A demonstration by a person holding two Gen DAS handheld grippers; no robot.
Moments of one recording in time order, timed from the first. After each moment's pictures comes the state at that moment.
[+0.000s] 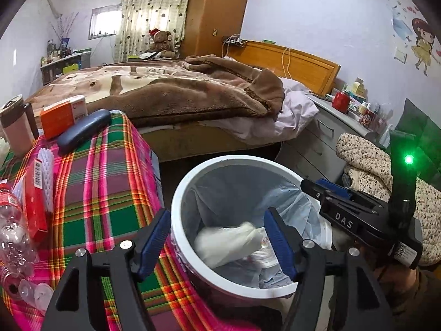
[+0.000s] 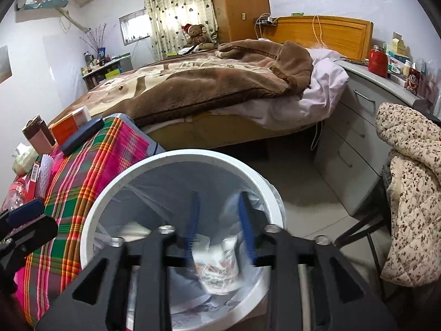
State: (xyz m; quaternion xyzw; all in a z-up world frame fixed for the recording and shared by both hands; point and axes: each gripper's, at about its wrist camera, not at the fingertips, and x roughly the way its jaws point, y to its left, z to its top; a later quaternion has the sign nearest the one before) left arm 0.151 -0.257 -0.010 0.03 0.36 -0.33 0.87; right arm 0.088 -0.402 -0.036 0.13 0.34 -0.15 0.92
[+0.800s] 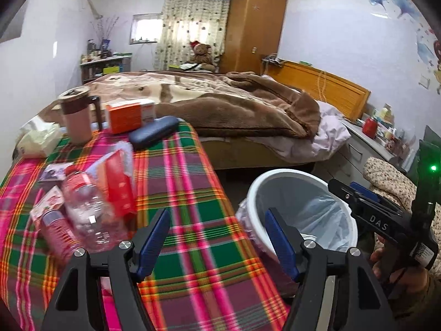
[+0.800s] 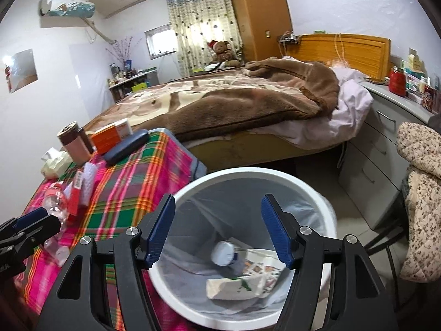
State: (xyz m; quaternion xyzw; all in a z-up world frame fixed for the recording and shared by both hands) left arm 0.143 -0.147 0.015 0.00 0.33 -0.24 0.91; right arm 0.096 -0.342 -0.012 0.12 0.29 -0.09 0.94
